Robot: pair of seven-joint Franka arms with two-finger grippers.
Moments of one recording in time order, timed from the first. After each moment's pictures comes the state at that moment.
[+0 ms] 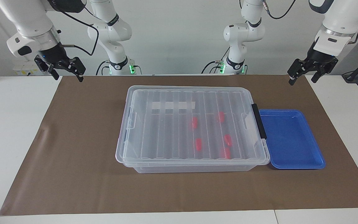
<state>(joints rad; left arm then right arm) 0.02 0.01 -0.04 -1.49 0.00 1.60 -0.07 0.05 -0.03 -0.09 -1.55 -0.02 1.49 0.08</state>
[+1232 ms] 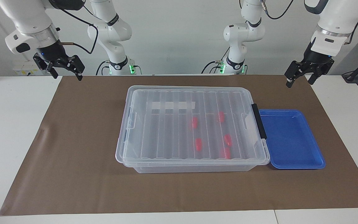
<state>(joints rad) 0.02 0.00 -0.06 -1.50 0.00 1.63 -0.14 0.05 -0.04 -0.09 -1.55 -0.02 1.49 0.08</state>
